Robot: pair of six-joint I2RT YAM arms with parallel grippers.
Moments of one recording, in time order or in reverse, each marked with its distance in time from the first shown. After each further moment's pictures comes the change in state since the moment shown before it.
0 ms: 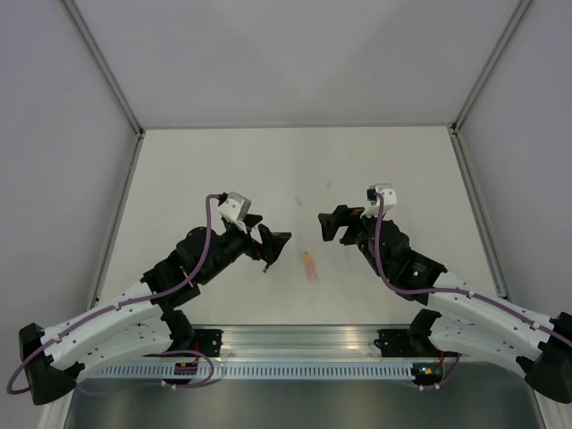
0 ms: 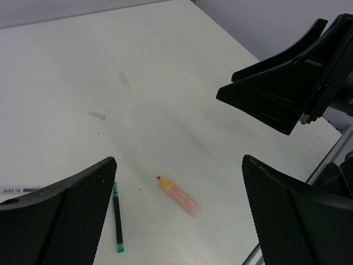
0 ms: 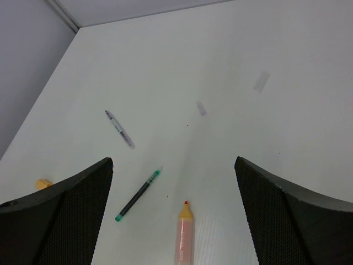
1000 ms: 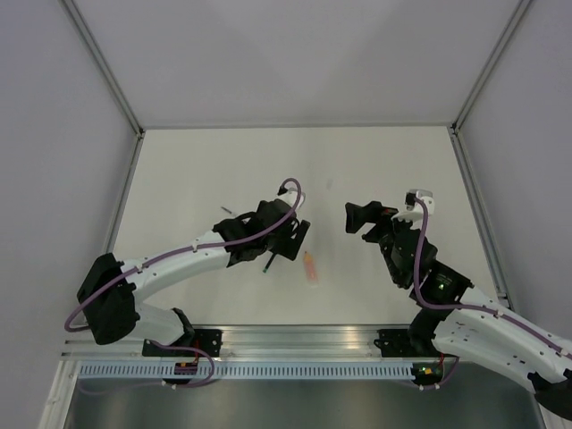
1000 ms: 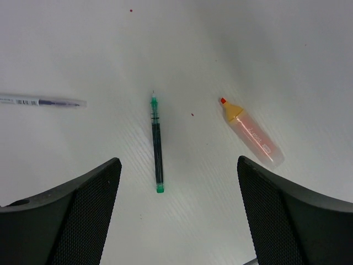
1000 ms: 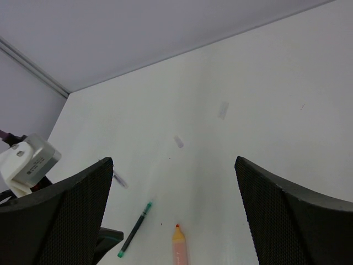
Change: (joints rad) left arm 0.008 0.616 0.348 -0.453 -0.109 -0.019; right arm 0.000 -0.201 -0.002 -0.094 0.218 0.059
